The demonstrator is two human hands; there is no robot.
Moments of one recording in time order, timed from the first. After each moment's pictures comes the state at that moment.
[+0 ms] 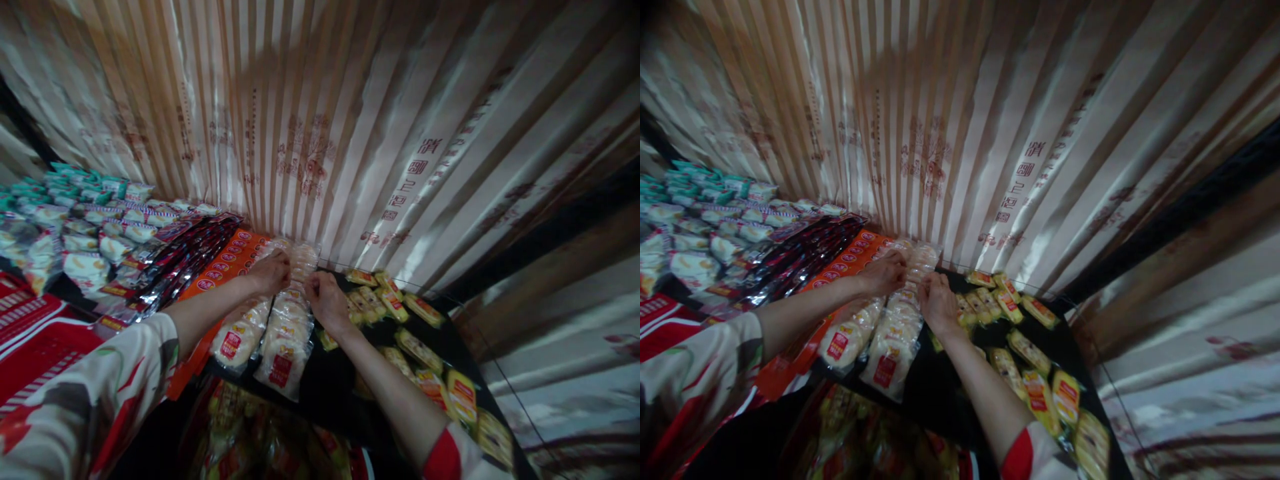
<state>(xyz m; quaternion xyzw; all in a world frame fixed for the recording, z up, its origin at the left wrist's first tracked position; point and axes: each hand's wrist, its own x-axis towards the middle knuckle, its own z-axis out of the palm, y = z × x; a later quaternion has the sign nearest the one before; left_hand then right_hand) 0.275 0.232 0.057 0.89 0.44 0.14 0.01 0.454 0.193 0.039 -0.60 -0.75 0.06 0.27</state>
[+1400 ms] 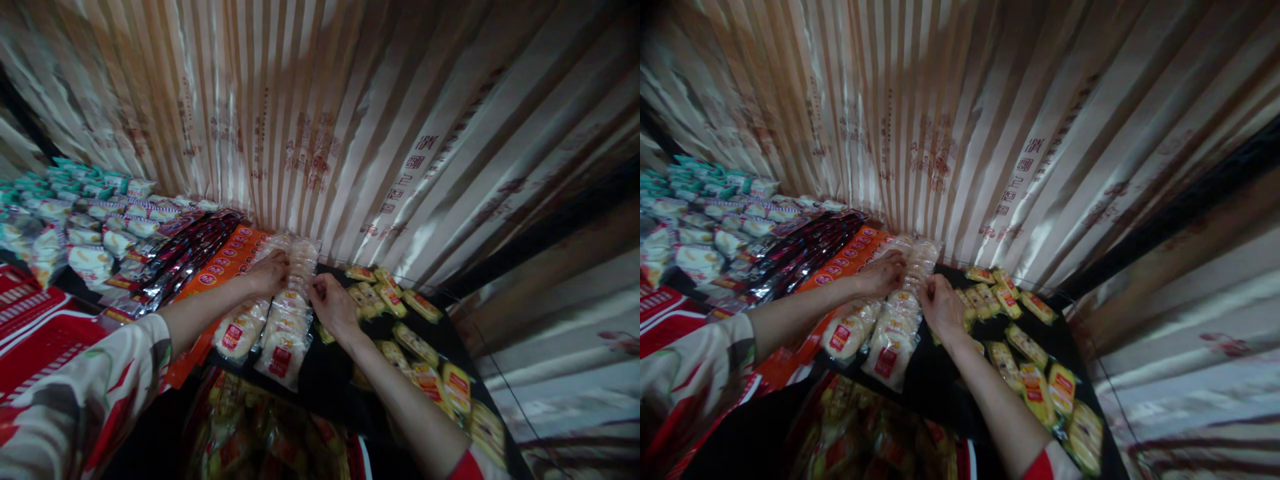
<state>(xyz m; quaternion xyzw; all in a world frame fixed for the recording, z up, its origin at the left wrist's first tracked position) 0.269 0.222 0.047 0.90 0.41 0.16 0.01 0.462 0.171 0.043 -0.60 -0.74 0.08 0.29</state>
